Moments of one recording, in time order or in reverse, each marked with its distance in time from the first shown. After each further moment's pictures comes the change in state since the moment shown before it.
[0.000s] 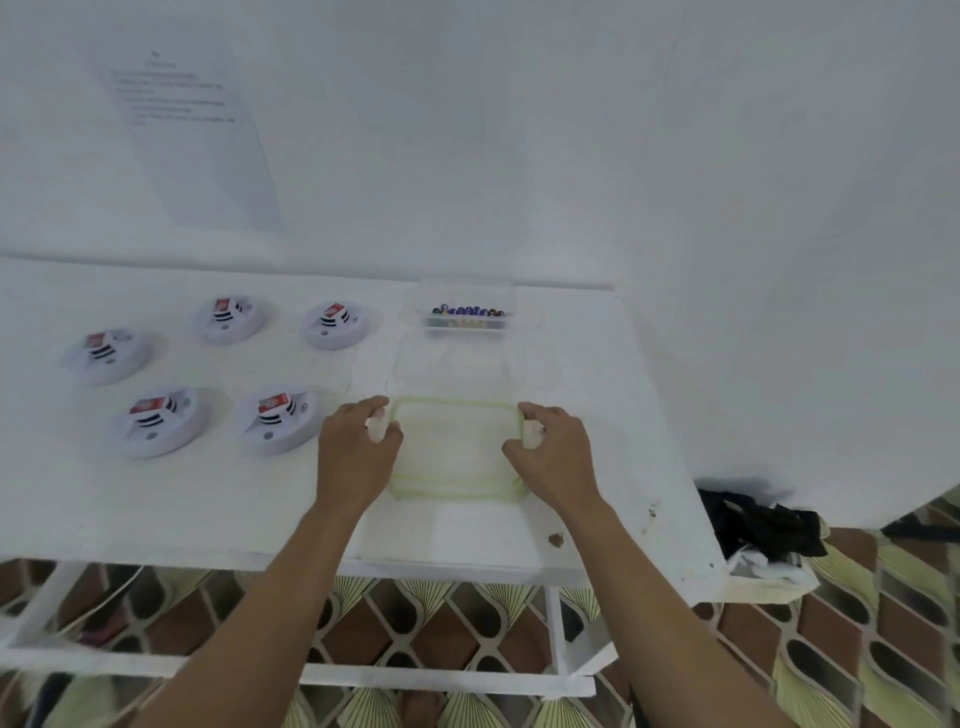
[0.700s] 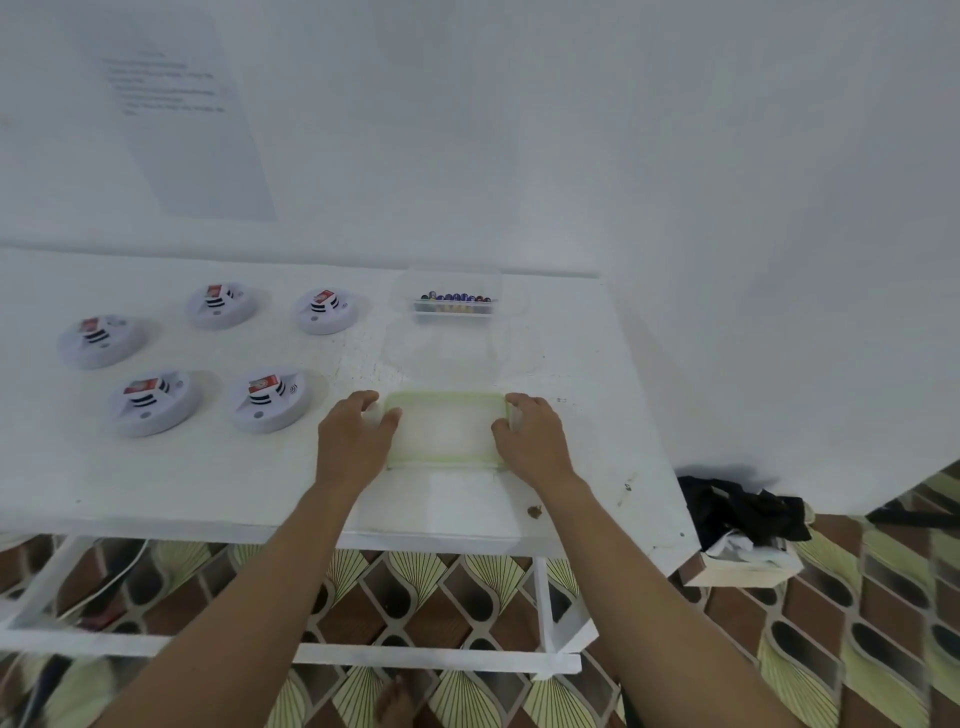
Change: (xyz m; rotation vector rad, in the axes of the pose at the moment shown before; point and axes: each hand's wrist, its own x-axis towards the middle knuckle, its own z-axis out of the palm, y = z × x) left_hand -0.014 0.011 0.005 0.052 -0.095 -0.116; right_hand -0.002 0.008 0.003 -0.006 -0.099 0.053
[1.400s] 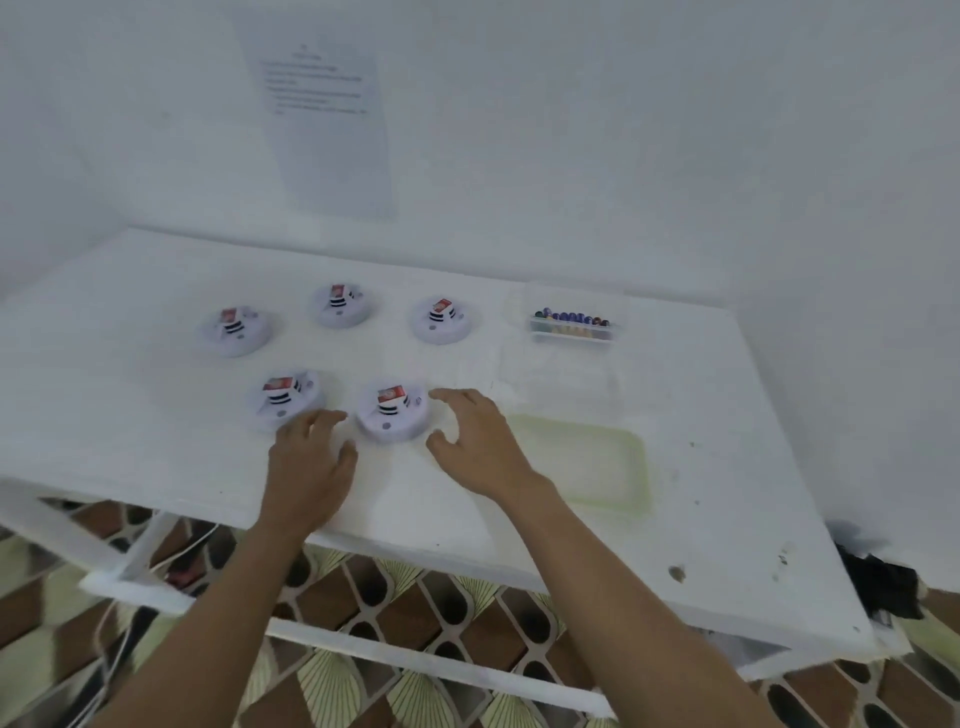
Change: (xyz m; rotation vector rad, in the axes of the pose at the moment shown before) left_hand 0.029 -0.137 -0.122 0.359 0.108 0.075; right_hand 0.003 -0.140 0.124 -0.080 -0.314 -0.402
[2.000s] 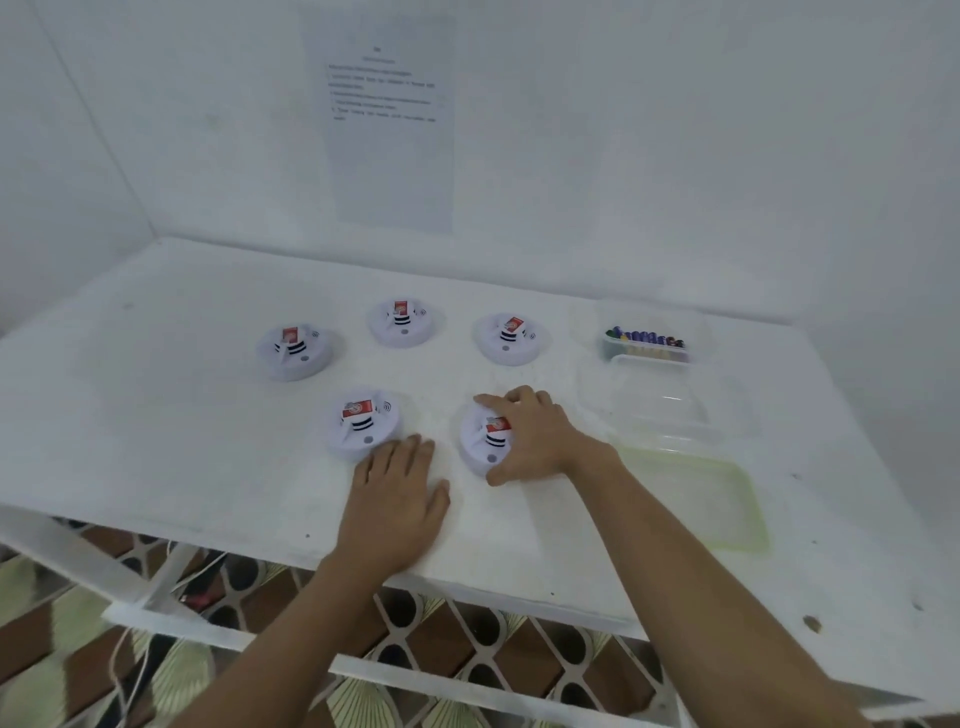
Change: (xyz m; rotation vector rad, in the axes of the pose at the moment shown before) left_hand 0.019 -0.034 -0.001 0.249 -0.180 0.280; right_hand 0.091 -0.008 0.023 -0.406 -0.241 0.077
